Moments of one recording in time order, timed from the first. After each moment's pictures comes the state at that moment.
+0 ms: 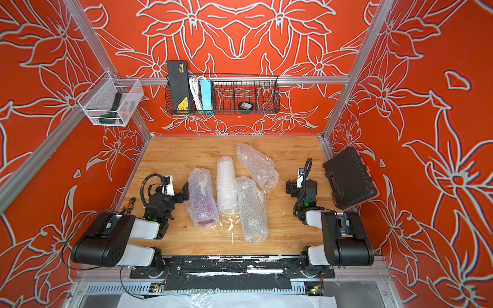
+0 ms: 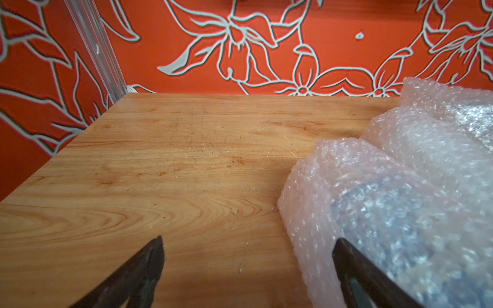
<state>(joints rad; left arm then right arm) -0.05 1.42 0.12 1.10 -0.04 -0.04 0.04 1.41 0.31 0.68 0.10 -0.10</state>
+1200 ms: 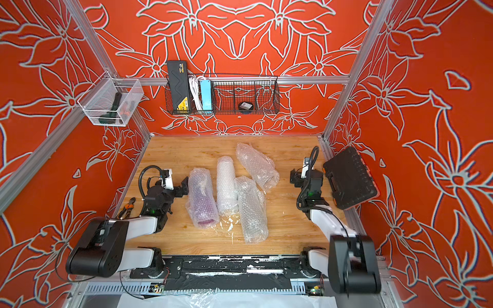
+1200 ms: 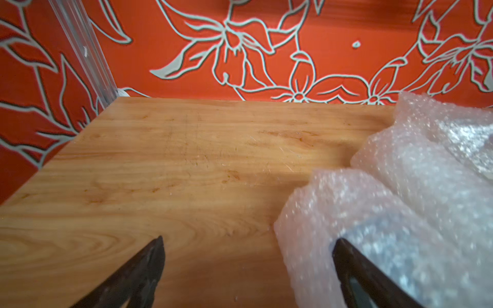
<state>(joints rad) -0.01 1.30 0.27 0.83 -0.01 -0.06 0.03 1.11 0.53 0.30 0.17 -0.07</state>
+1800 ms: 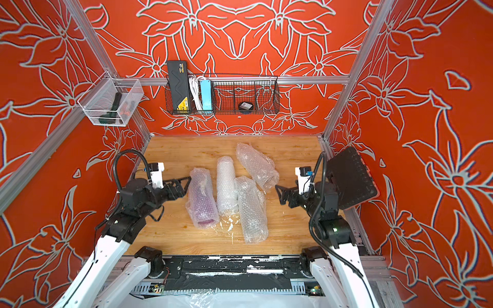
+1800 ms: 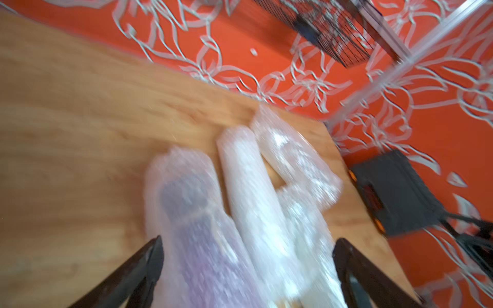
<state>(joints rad) -0.20 0.62 0.69 -0.44 0.25 -0.51 0.23 0.55 0.71 -0.56 -0.36 0.11</state>
